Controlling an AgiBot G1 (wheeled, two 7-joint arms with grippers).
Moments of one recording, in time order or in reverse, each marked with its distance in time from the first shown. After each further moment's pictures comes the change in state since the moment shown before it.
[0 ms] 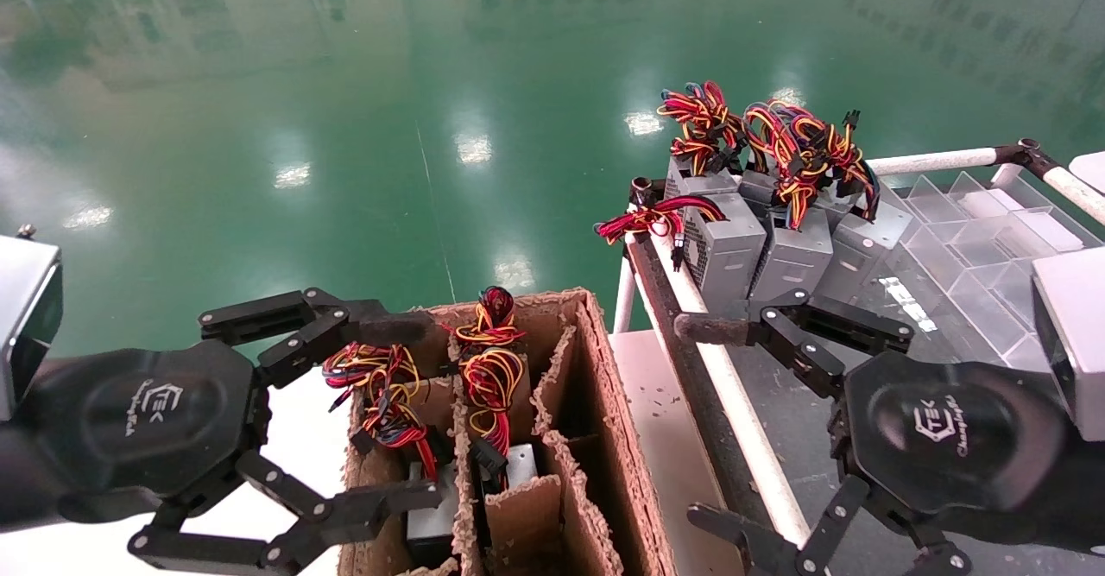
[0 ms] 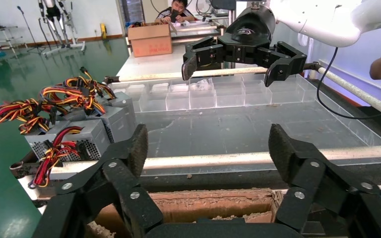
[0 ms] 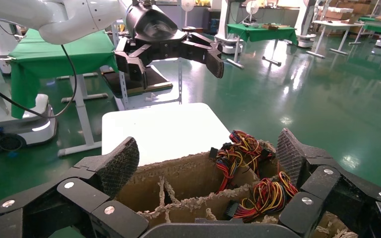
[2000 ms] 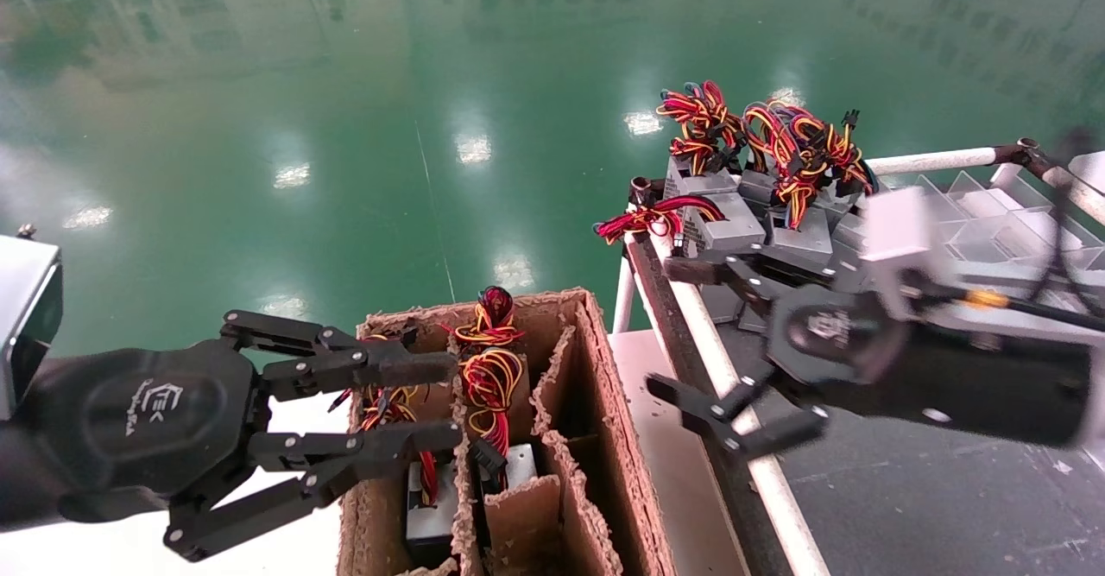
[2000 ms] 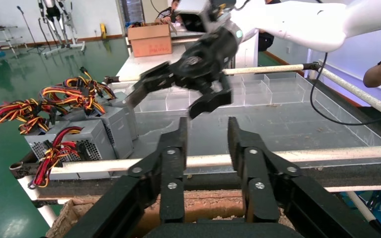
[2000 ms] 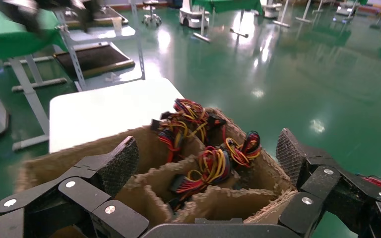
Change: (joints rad) left arm -0.001 0.000 0.001 0.001 0.000 0.000 0.001; right arm 0.182 -0.169 -0.112 -0.268 -0.224 0.069 -0.030
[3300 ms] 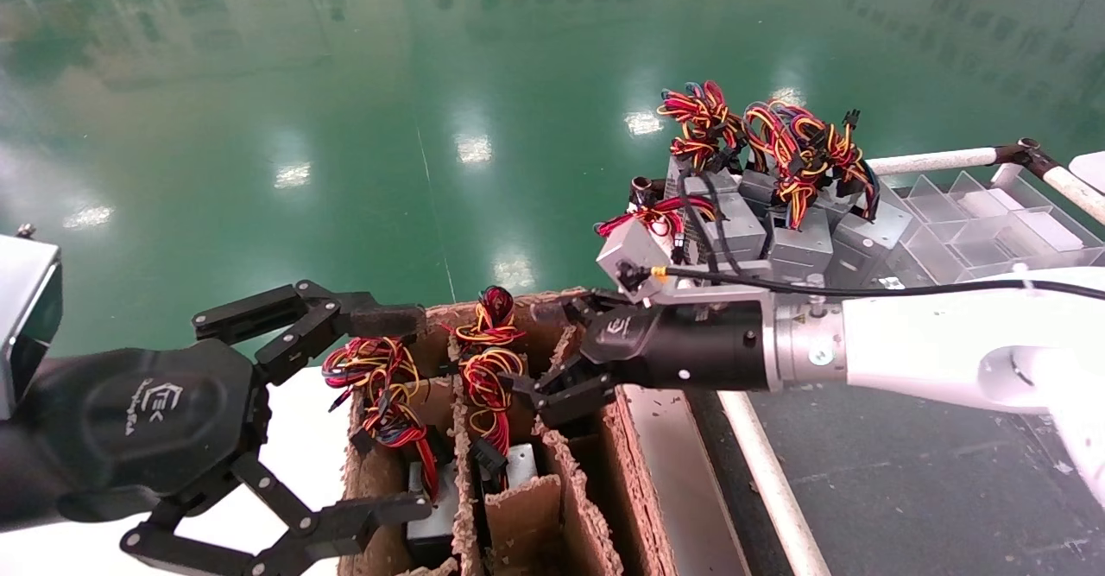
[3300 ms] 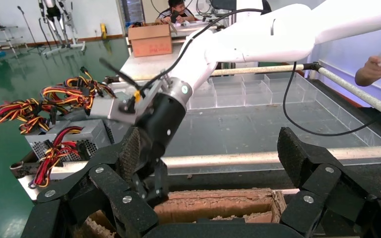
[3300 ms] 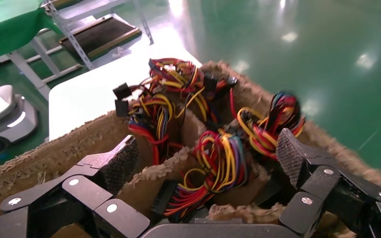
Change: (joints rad) left arm 0.000 0.000 0.001 0.001 -0.001 0.000 0.001; right arm 0.267 -0.440 -0.194 -0.683 -0.254 0.020 -0.108
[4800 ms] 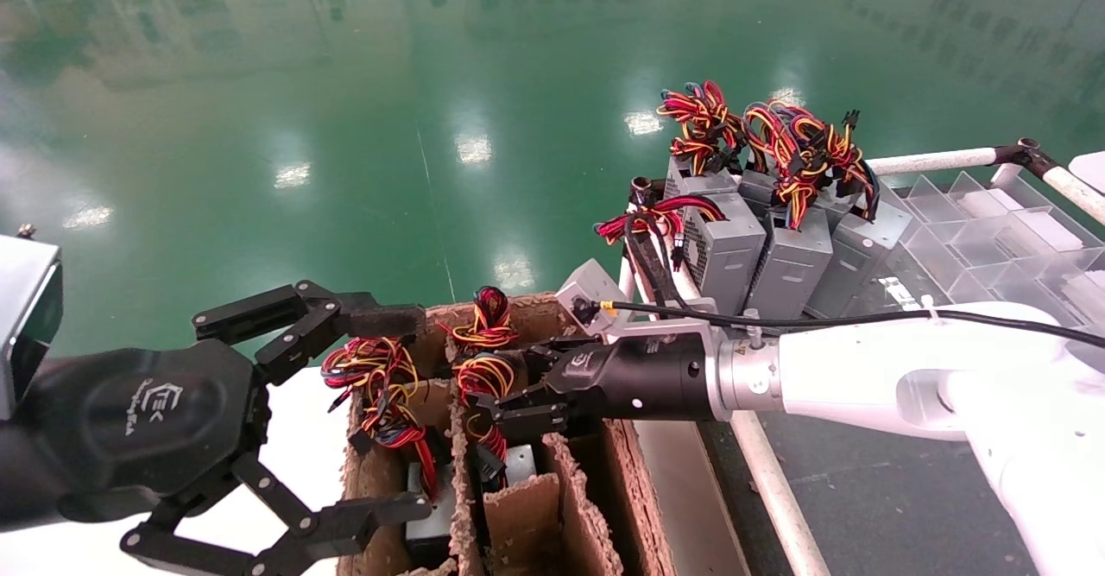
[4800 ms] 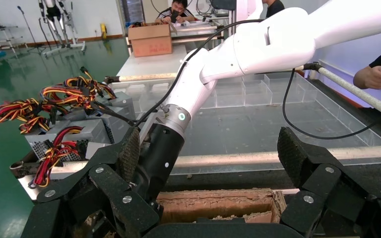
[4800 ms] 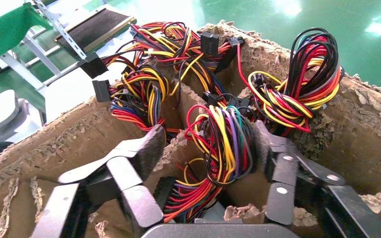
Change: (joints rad) left arm 0.000 -0.001 0.002 0.000 -0.001 -0.001 0.001; right arm 0.009 -0.125 -0.052 -0.198 -0.008 0.069 -0.047
